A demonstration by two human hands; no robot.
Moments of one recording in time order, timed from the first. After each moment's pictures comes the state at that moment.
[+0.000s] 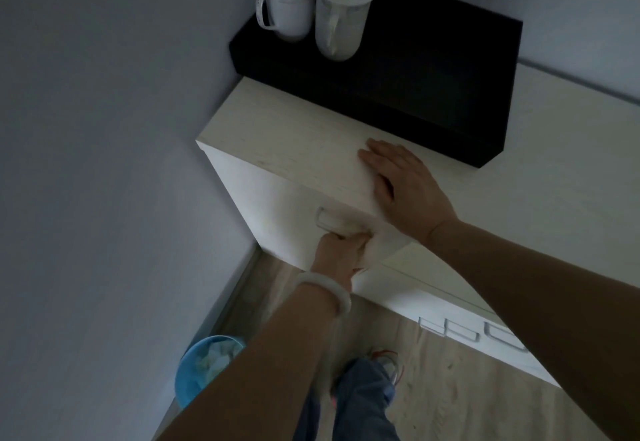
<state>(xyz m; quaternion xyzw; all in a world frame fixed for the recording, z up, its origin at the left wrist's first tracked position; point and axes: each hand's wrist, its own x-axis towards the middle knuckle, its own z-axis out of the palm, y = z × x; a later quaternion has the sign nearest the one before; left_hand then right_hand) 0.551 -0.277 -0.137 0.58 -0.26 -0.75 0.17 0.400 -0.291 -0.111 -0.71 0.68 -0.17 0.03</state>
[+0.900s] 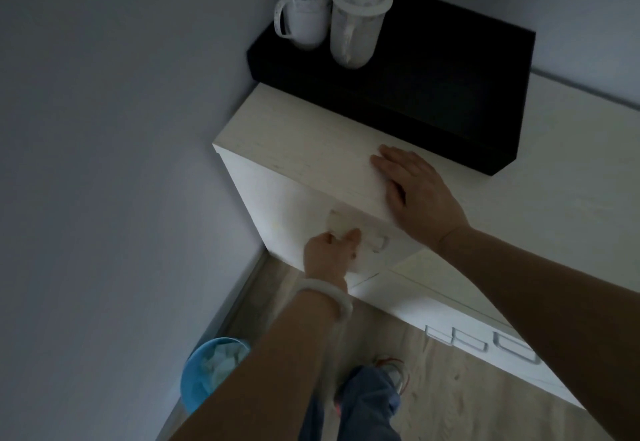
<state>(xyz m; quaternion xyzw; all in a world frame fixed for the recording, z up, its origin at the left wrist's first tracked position) 0.571 -0.283 -0.141 0.65 -0.33 -0.65 0.23 0.399 -0.291 -0.112 -0.71 0.68 -0.16 0.04</state>
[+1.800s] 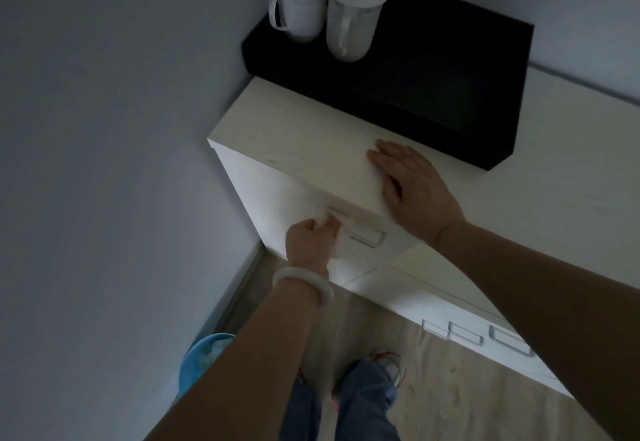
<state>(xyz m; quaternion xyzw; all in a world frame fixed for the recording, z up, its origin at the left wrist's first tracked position) 0.586 -0.299 -0.141 0.66 -0.36 -0.61 0.24 0.402 -0.290 -0.110 -0.71 0.69 -0.16 0.04</state>
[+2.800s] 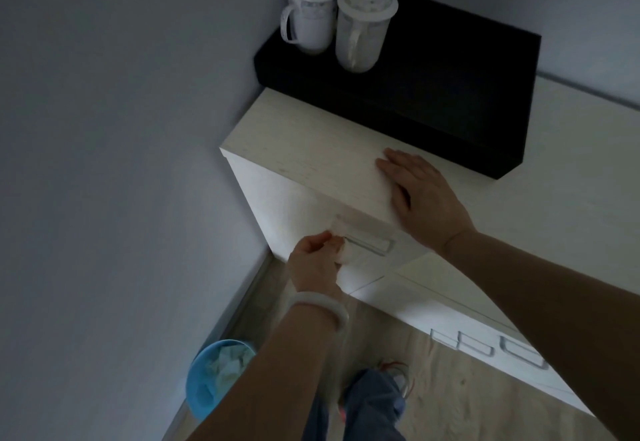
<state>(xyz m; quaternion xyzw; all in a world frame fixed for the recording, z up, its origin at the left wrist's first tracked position) 0.587 -0.276 -0.135 0.62 -0.13 -0.67 0.39 0.399 -0.291 -0.112 -0.71 0.69 -0.15 0.04</state>
